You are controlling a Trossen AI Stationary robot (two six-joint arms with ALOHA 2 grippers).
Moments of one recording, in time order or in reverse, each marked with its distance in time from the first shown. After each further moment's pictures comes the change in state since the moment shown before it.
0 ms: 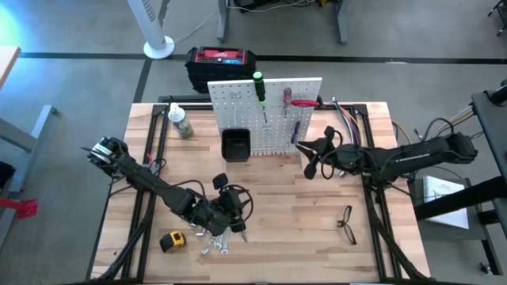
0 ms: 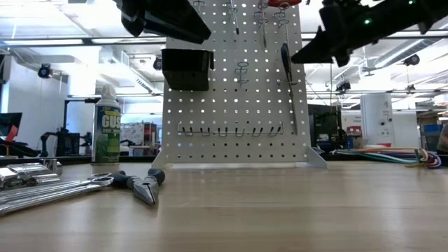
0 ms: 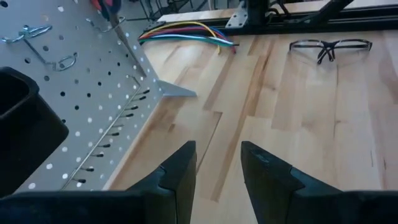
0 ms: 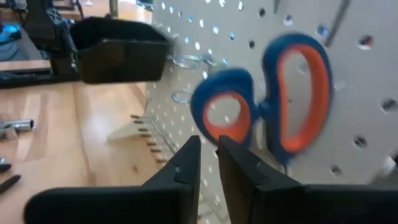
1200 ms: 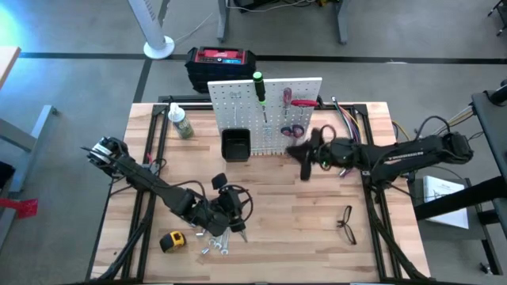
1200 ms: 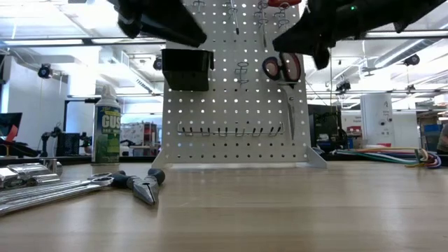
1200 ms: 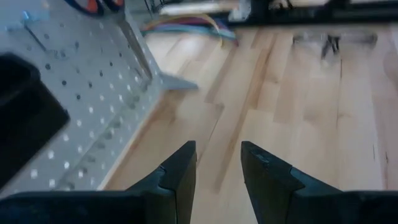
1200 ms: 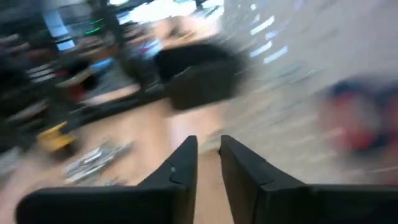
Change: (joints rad) left arm -0.018 -0.004 0.001 -0.076 0.005 -0.071; right arm -0.029 0.113 0.089 0.047 -0.322 0.250
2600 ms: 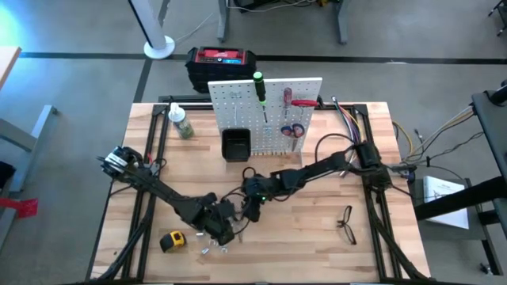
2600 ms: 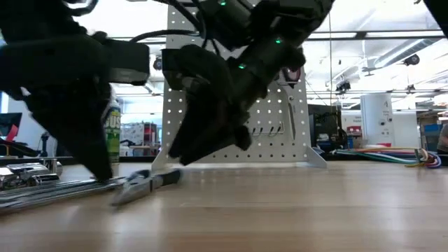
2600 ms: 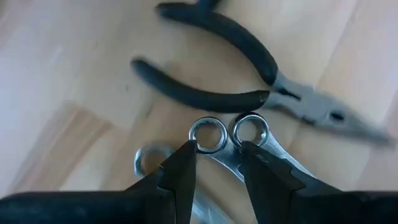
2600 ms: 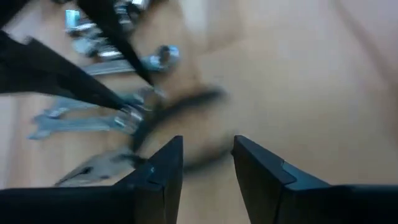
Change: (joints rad) left arm 0.013 0.196 -0.072 -0.228 0.565 -0.547; right arm 0.126 1.017 0.773 -0.361 -0.319 0.238
